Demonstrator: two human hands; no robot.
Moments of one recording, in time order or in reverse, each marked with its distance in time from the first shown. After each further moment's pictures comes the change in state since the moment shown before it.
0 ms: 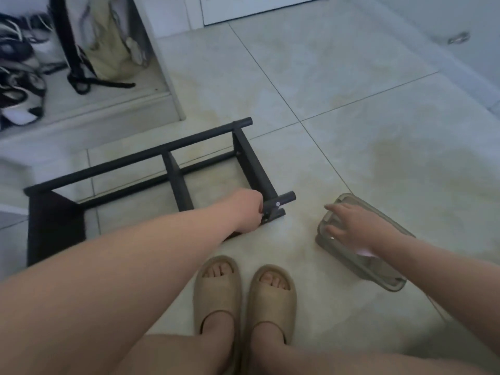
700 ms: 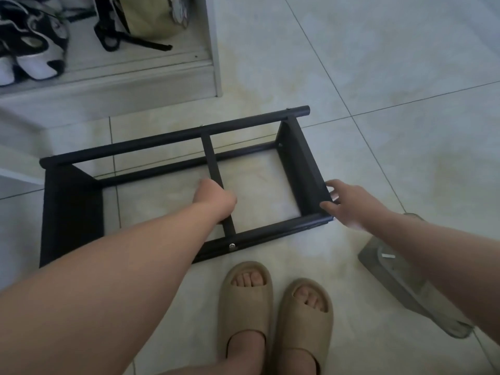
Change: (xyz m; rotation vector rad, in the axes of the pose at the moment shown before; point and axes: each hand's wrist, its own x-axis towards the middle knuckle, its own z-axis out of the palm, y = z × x) left_hand 0.026 -0.161 0.022 -0.947 0.232 -0.771; right_hand 0.124 -0.115 -0.006 0.176 -0.031 0.030
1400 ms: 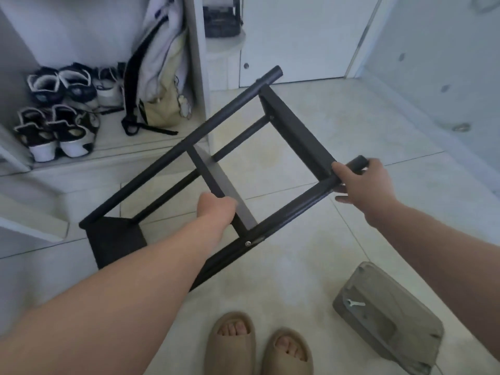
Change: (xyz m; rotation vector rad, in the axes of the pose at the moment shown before) left_hand -0.069 0.080 -0.040 -0.562 0.021 0.131; right_hand -0.062 -0.036 -0.149 0.963 0.604 0.042
